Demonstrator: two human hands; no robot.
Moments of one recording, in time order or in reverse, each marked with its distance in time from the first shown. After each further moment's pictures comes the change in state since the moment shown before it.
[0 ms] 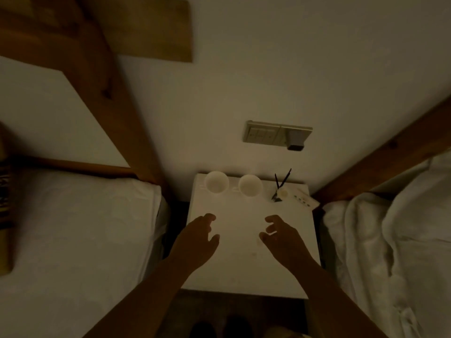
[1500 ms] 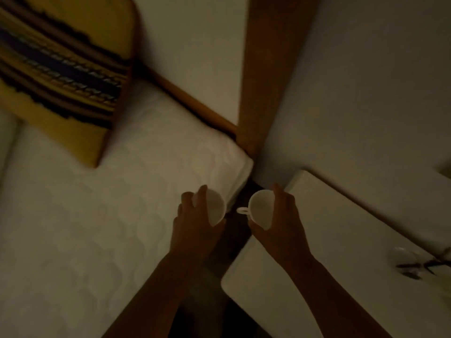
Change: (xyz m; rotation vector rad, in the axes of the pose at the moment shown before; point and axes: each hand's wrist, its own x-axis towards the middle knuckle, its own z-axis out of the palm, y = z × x) left_hand -0.016 -0.159 0.002 -0.078 0.547 -0.679; right_hand 0.116 -0.124 0.182 0.008 -0.164 -0.601
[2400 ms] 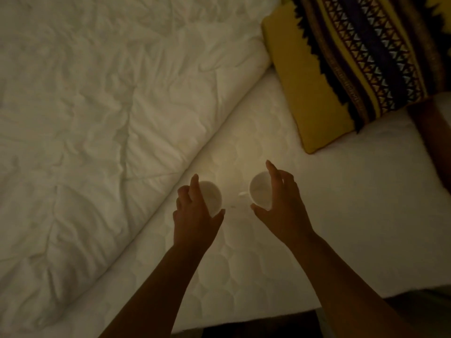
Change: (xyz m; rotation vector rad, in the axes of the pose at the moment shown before) left_hand -0.093 -0.346 -0.204 -0.084 0.443 -0.650; right_hand -0.032 -0.316 0.314 -0.233 -0.491 -0.614
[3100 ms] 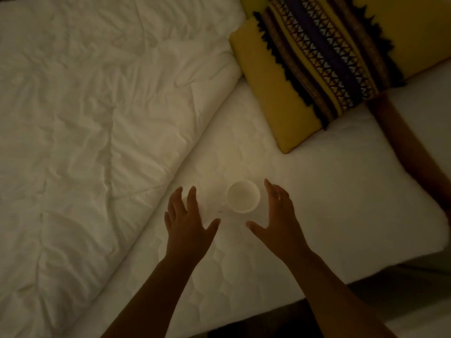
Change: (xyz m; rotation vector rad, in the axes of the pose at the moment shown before) left_hand -0.012 0.019 -0.018 0.138 -0.117 0.132; right_hand -0.045 0.014 -0.014 0.085 0.011 0.118
